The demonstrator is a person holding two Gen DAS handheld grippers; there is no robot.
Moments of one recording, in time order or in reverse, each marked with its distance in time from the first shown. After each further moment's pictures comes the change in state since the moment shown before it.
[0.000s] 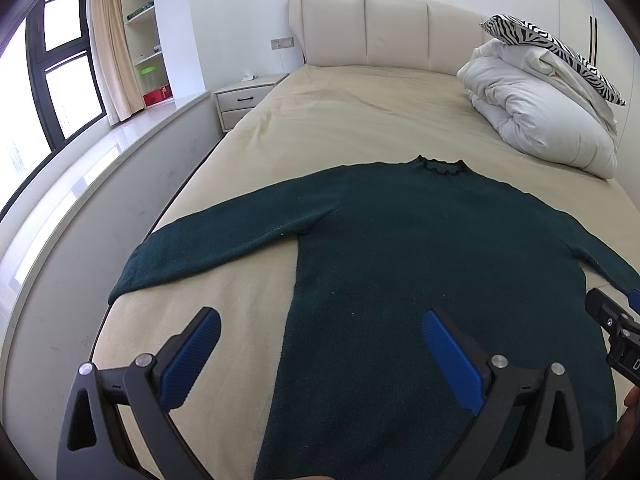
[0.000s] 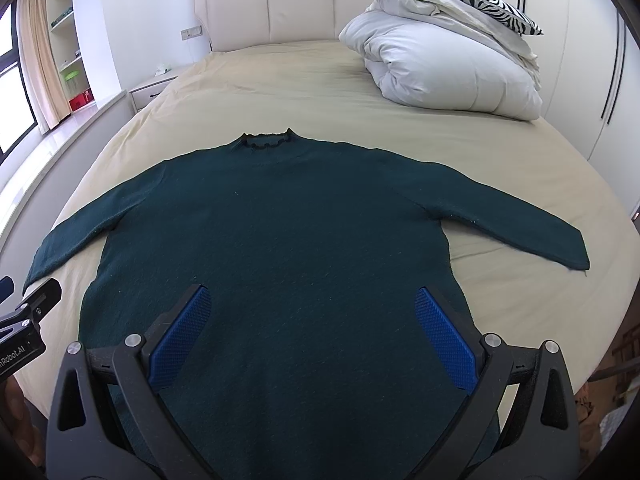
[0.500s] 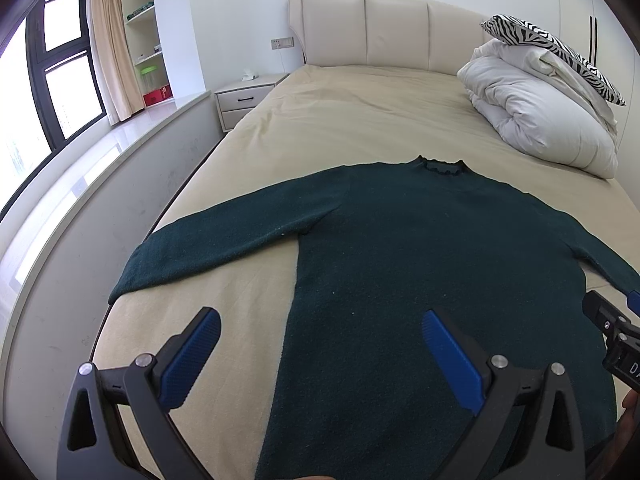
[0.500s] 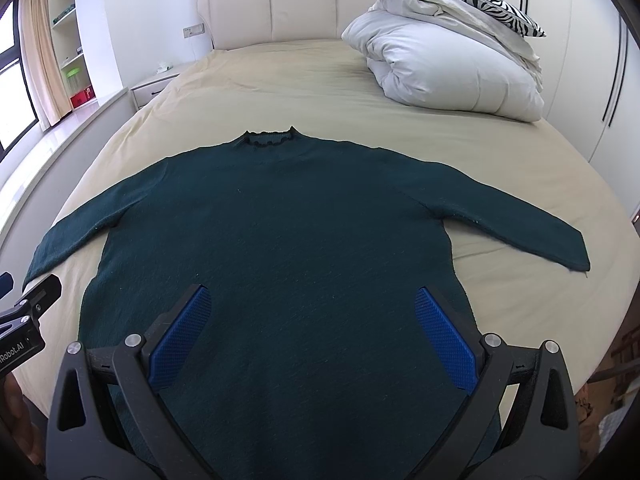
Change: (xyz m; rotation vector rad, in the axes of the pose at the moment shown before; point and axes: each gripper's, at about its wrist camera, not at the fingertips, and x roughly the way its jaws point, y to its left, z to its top) left arm 0.001 -0.001 0.000 0.001 0.000 0.000; right arm 0.000 0.002 0.000 -0.007 0.002 -0.001
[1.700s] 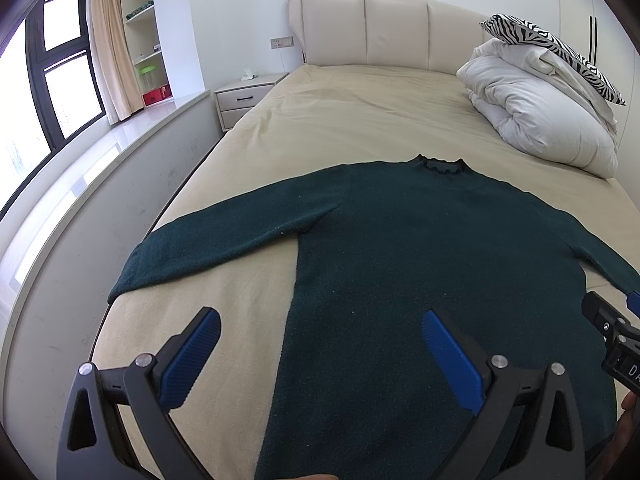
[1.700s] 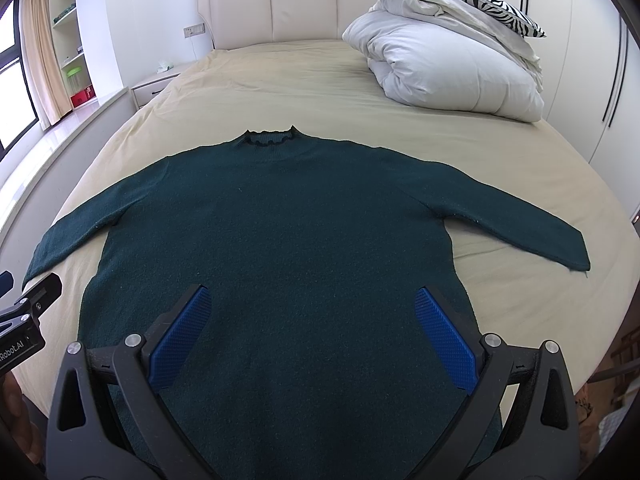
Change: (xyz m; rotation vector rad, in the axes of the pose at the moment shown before) left arm -0.004 0.002 0.002 -0.001 0.001 -0.001; right arm 0.000 0.001 0.000 0.000 -0.001 0.000
